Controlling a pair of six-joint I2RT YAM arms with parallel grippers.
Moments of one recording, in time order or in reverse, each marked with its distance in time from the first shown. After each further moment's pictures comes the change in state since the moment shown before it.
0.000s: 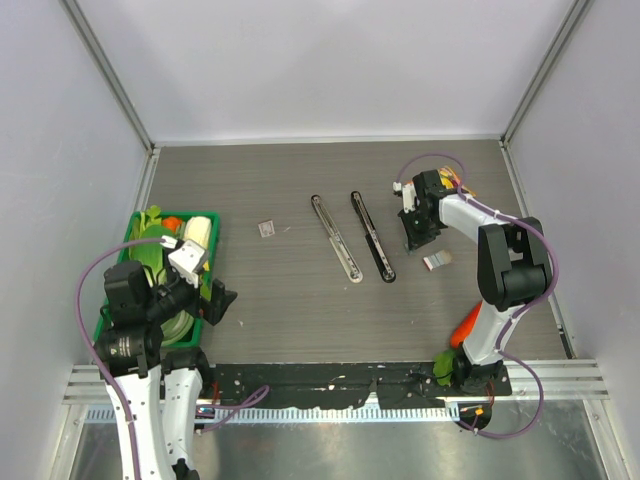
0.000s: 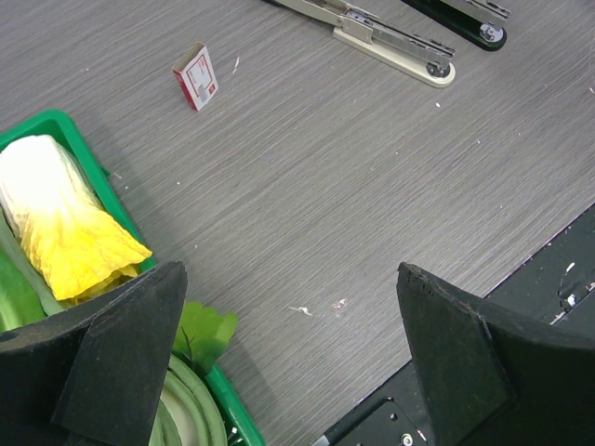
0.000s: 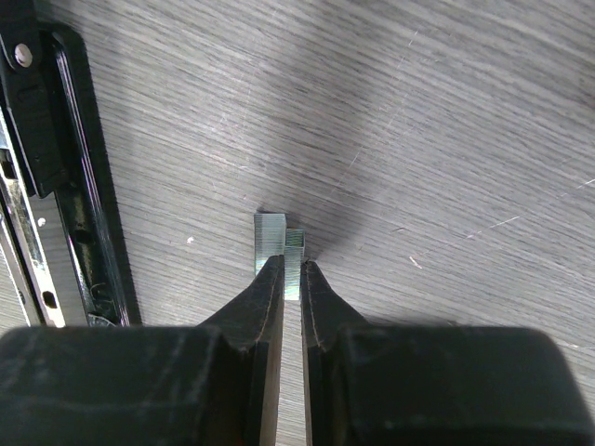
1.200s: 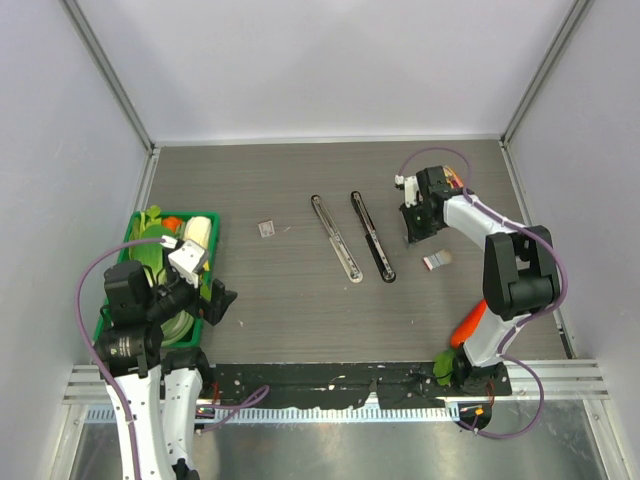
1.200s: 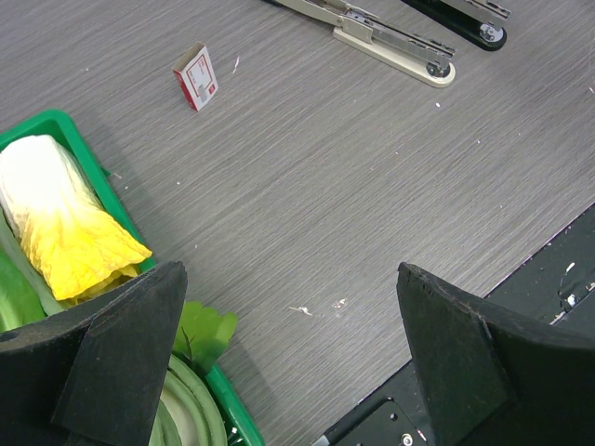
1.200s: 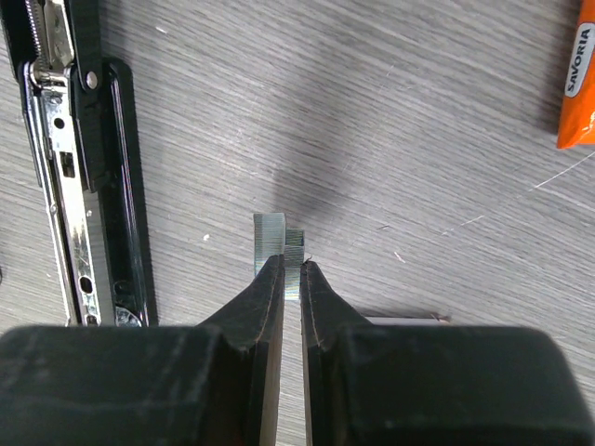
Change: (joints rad) left arm 0.000 0.000 0.000 0.000 0.000 0.000; right arm 0.001 -0.071 -0.013 0.031 -0.015 0.000
